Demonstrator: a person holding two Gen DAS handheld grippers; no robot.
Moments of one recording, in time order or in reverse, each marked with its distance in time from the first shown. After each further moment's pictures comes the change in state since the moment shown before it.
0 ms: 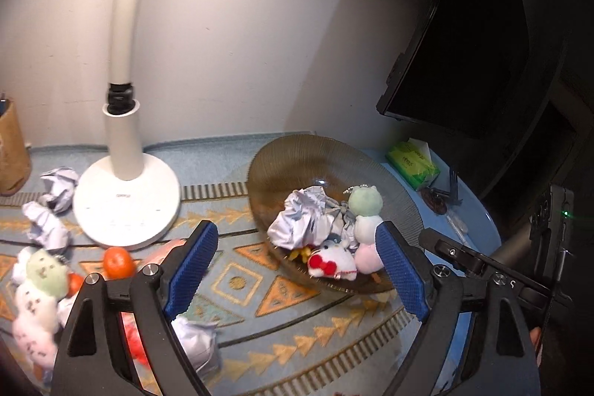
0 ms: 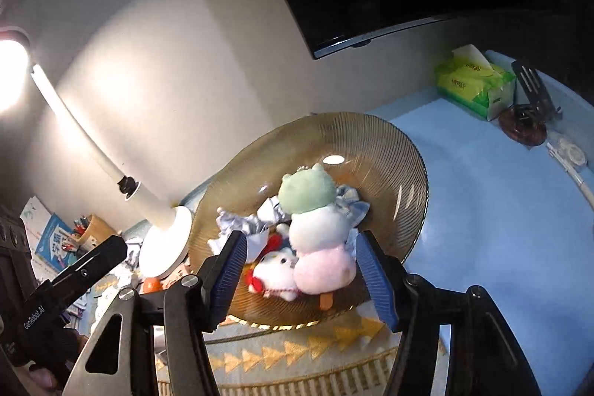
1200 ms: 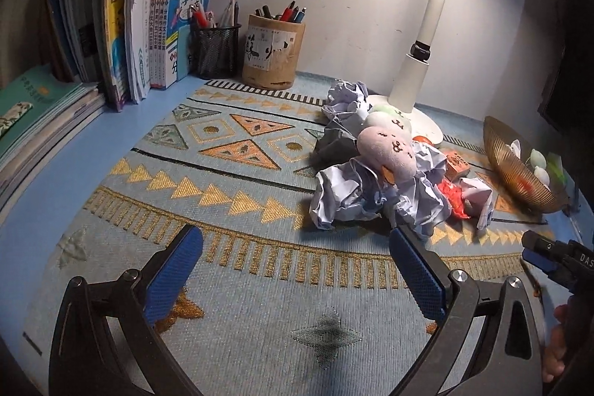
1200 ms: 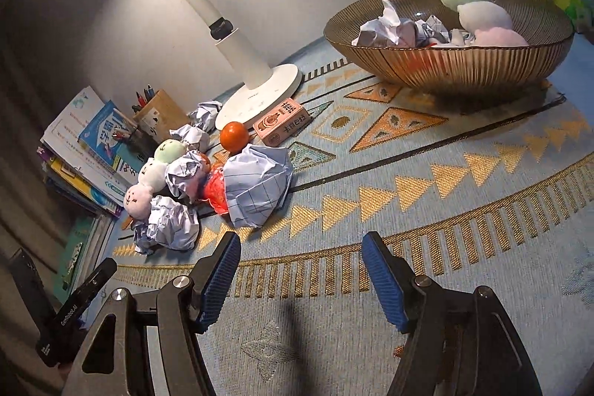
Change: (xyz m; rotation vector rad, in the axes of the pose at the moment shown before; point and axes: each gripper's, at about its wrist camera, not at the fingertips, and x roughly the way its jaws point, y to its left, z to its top) left arm -0.143 0.180 -0.163 -0.226 -0.113 0.510; right arm 0.049 0.088 -0.161 -0.111 0.198 0.241
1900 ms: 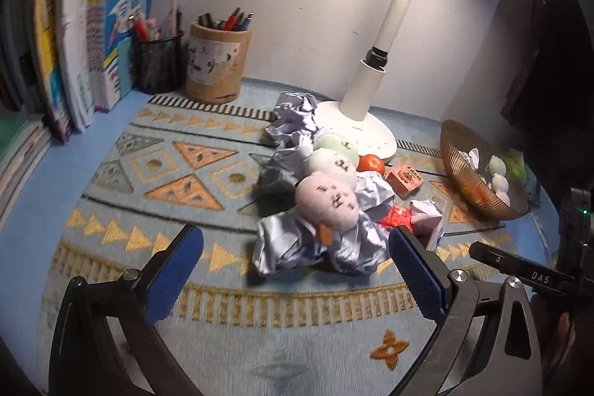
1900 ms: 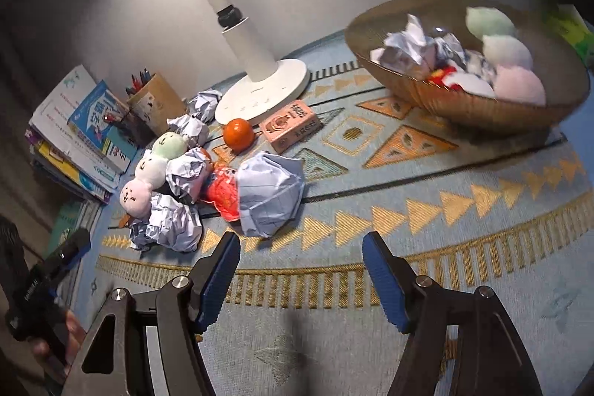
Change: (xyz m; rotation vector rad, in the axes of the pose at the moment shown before) left arm 0.014 -0.032 0.067 0.088 0.096 -0.169; right arm 0.006 0.035 0.028 -0.107 0.092 -0.089
